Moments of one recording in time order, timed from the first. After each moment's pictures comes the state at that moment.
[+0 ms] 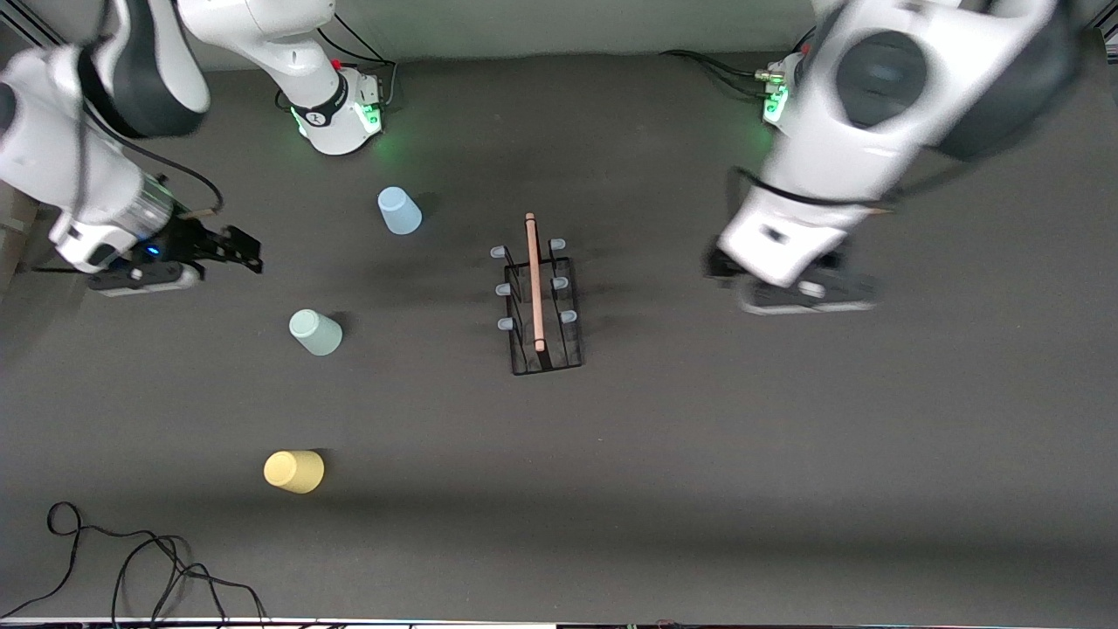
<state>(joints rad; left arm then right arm) -0.41 0.20 0.02 -1.47 0.04 1.62 -0.41 0.17 -0.17 -0.15 -2.30 0.01 2.15 -0.03</state>
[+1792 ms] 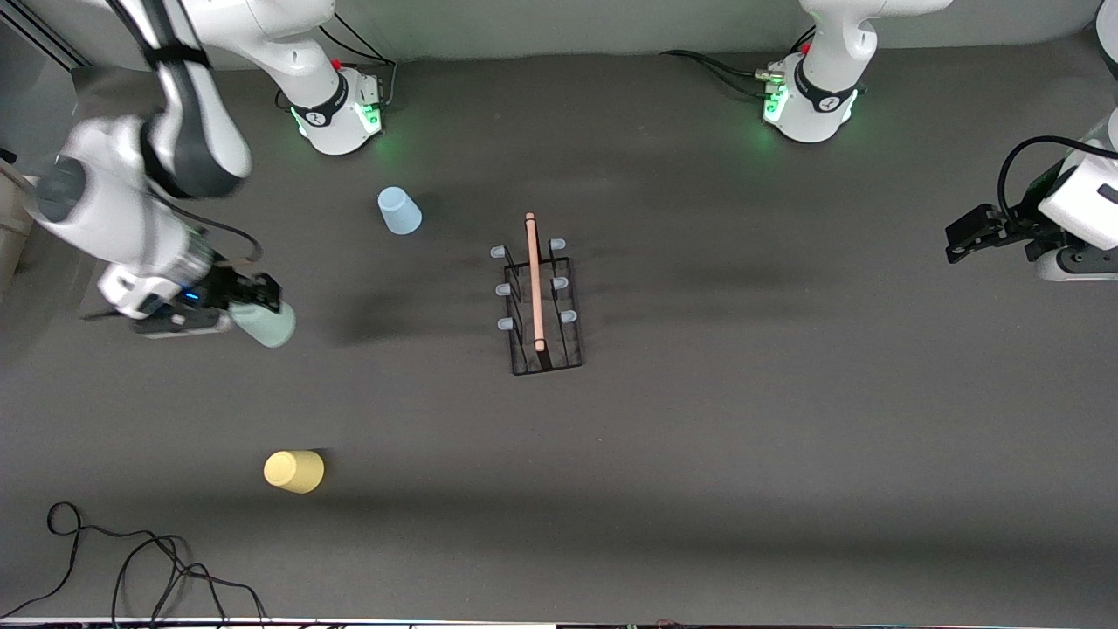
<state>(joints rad) -0.03 -0.07 0.01 -1.78 0.02 1.71 -0.02 0.21 -0.06 -0.19 -2.15 0.01 2.06 -0.02</state>
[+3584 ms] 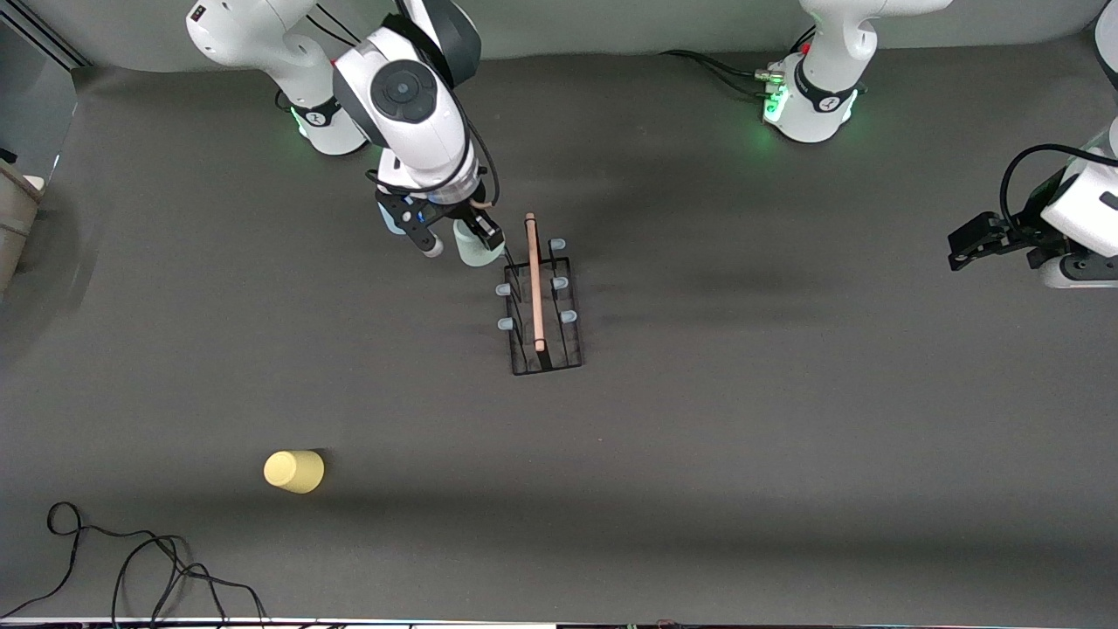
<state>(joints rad) -0.02 -0.07 0.01 -1.79 0.02 1.74 -0.01 0.89 0.11 -0.16 -2.03 0.09 2.09 1.55</state>
